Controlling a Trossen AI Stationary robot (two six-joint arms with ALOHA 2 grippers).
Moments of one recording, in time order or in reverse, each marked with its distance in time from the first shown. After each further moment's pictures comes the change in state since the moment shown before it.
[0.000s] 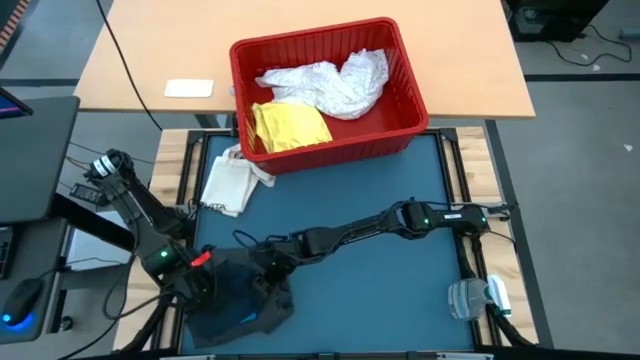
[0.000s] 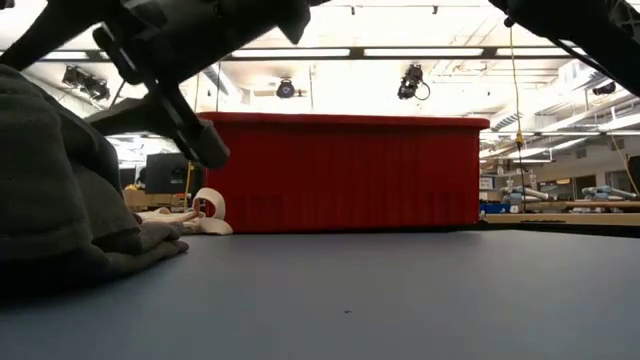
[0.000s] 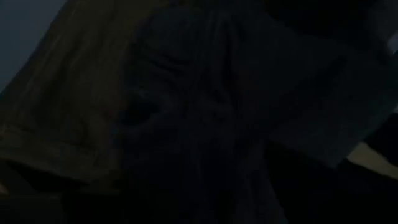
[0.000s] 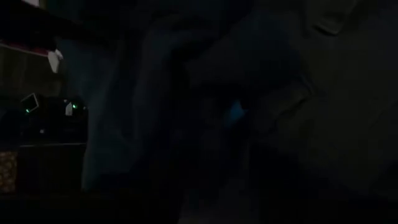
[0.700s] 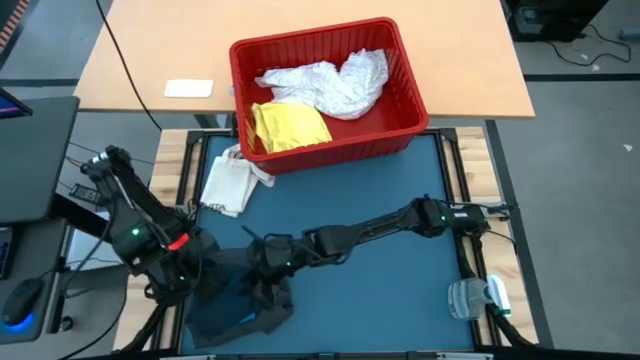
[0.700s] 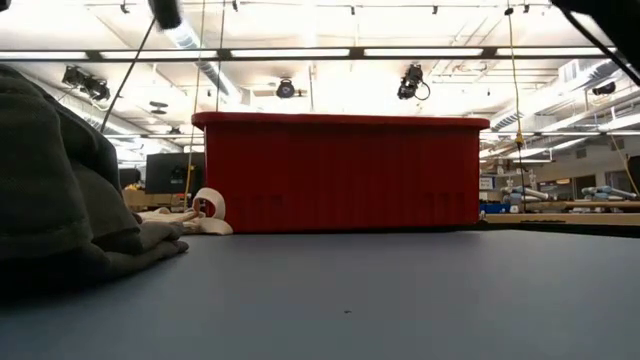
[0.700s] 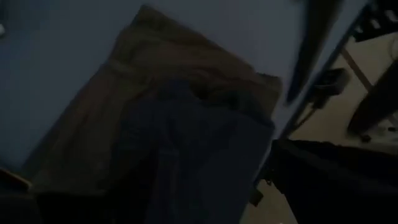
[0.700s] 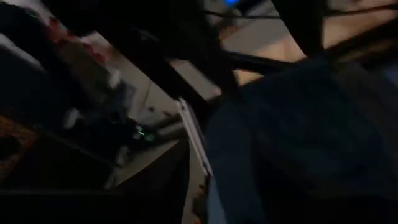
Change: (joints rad) left arm -0.014 -0.057 0.285 -0.226 -0.233 0.065; right arm 0.036 -0.139 -0.026 0.248 0.132 -0.323
